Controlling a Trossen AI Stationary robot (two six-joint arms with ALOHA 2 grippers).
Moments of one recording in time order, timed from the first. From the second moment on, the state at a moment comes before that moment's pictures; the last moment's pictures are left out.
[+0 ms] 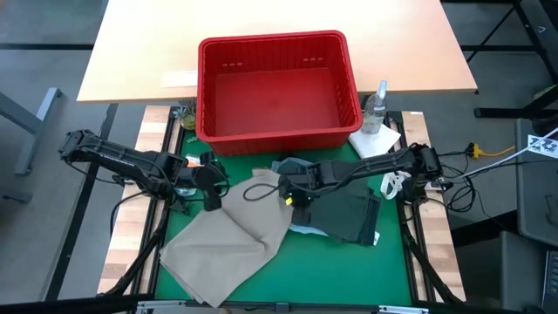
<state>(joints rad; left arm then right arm) -0.20 0.98 0.73 -0.67 -0.38 -0.29 0.15 1.87 1.61 -0.95 0.00 0.22</state>
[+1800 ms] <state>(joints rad) 0.00 1.40 0.73 -0.06 -0.13 -0.10 0.28 1.87 1.61 -0.92 -0.01 0.23</state>
